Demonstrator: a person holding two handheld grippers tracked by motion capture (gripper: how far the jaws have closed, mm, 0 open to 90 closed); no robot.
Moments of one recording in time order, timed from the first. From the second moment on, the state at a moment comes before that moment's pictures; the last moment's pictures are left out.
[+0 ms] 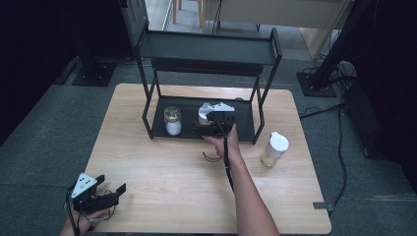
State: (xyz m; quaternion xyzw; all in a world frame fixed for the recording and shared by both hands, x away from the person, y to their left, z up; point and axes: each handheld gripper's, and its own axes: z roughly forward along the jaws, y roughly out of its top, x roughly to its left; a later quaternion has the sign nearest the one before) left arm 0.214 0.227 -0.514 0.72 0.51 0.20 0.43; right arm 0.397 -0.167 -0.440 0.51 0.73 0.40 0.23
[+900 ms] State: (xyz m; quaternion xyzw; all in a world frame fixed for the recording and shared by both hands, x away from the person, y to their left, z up) left arm 0.215 0.225 -0.515 0.72 0.51 0.21 0.42; right arm 0.363 -0.186 -0.447 0.51 0.73 0.41 0.22
